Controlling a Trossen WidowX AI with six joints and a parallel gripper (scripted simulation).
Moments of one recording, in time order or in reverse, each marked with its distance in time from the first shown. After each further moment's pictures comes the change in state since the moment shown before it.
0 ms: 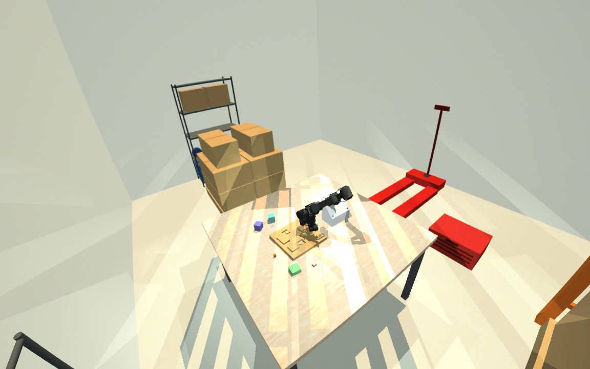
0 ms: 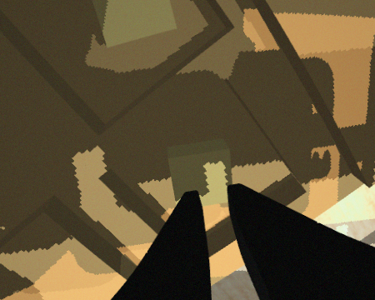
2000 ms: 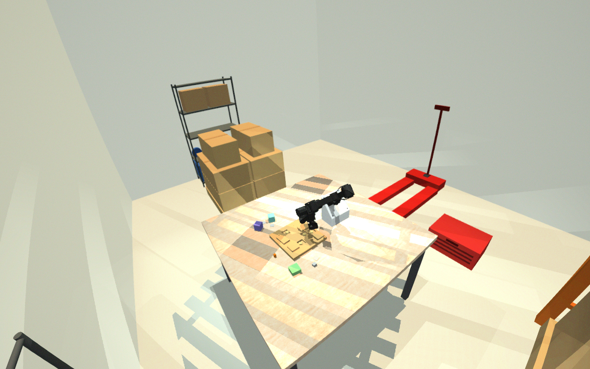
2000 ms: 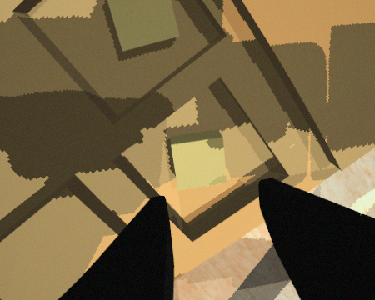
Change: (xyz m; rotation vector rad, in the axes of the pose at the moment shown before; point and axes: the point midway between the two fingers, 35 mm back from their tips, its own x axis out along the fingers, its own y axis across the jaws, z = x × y) arm -0.019 0.001 0.002 -0.010 -0.011 -0.005
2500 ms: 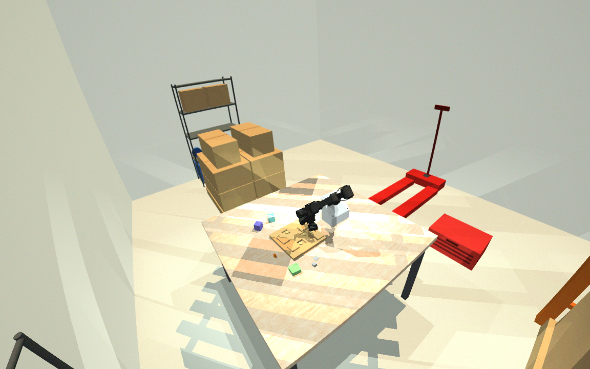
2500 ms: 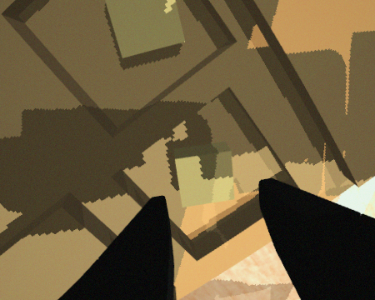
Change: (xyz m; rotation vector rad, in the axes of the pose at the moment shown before) arm 0.010 0.001 0.001 -0.002 -0.002 0.001
